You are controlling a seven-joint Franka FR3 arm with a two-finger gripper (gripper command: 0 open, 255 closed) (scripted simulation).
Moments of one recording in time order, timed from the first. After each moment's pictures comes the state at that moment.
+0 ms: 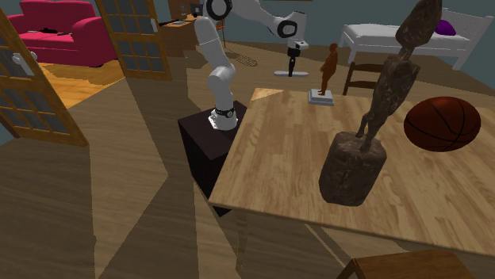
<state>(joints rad) 0.68 -0.30 0.61 -2.30 0.18 2.02 0.49</state>
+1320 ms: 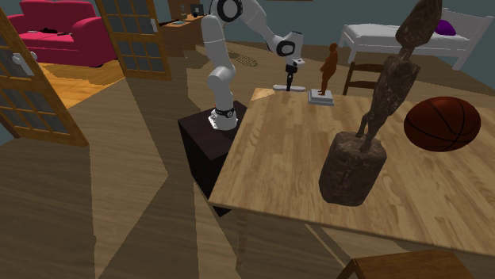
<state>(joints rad) 0.66 -0.15 0.67 -2.44 0.11 2.30 0.55</state>
